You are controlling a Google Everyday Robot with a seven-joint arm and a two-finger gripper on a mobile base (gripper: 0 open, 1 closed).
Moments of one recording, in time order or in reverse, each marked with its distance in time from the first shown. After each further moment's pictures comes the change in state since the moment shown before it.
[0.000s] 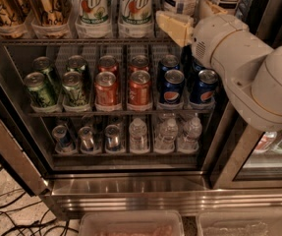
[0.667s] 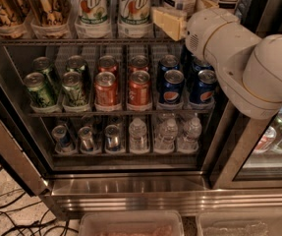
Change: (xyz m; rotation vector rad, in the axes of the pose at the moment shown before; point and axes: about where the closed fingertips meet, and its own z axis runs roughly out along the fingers) arm 0.001 0.001 0.025 -0.021 0.002 -0.004
